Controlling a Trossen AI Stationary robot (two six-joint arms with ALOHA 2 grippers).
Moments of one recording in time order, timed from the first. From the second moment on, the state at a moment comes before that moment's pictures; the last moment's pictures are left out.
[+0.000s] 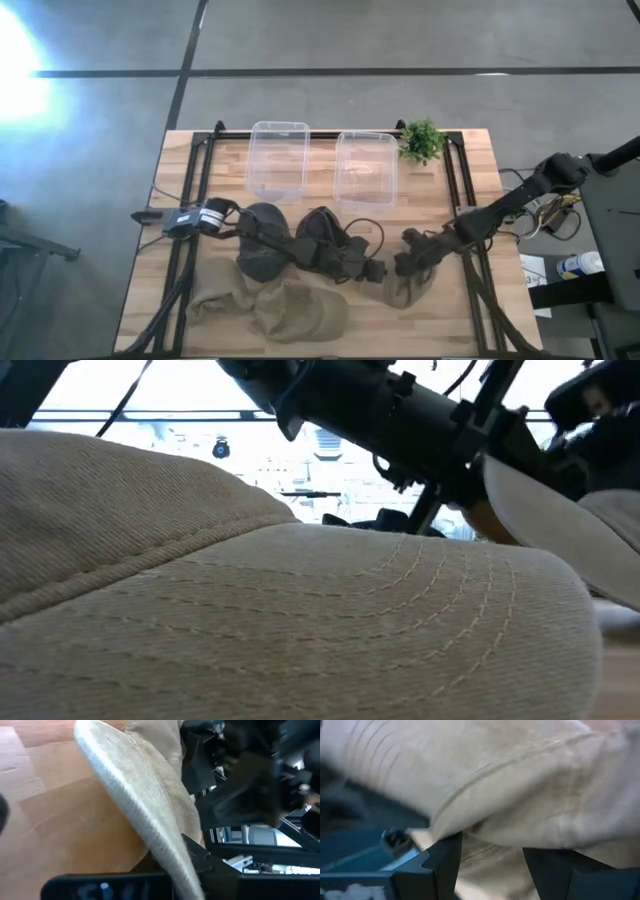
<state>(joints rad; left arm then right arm) -0.27 2.22 1.59 0.23 -0.20 -1.43 0.49 1.09 0.40 -0.11 0.00 1.67</state>
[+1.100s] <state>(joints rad) 0.06 1.80 1.60 -0.36 -0.45 -1.04 0.49 0.83 0.70 -0.75 0.37 1.51</state>
